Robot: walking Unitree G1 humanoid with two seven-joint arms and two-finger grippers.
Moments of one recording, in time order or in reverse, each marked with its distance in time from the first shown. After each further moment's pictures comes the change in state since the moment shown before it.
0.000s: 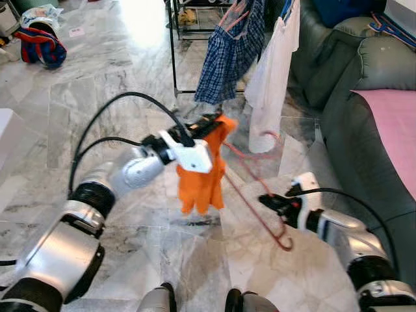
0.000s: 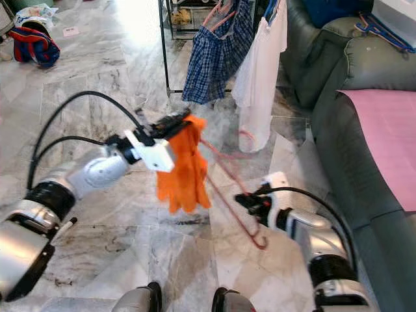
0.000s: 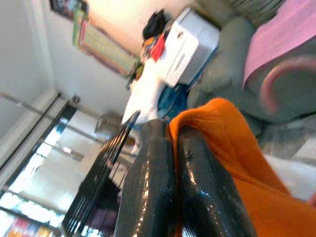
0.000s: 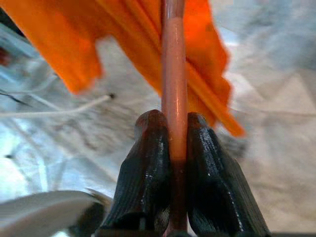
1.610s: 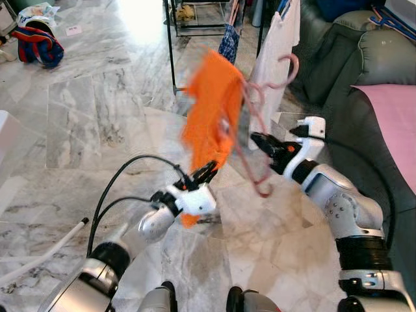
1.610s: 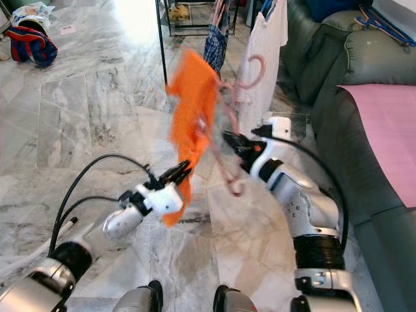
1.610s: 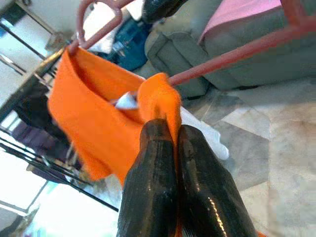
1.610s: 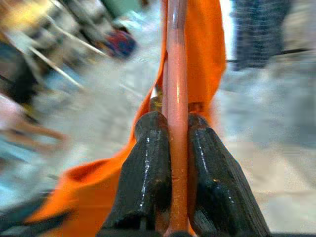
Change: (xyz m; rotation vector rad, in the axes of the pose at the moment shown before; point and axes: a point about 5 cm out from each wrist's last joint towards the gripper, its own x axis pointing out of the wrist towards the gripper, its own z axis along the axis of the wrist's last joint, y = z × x) left arm -0.047 -0.104 0.009 -0.327 0.299 -0.018; right arm 0.008 0.035 0.104 0.023 -0.347 -0.158
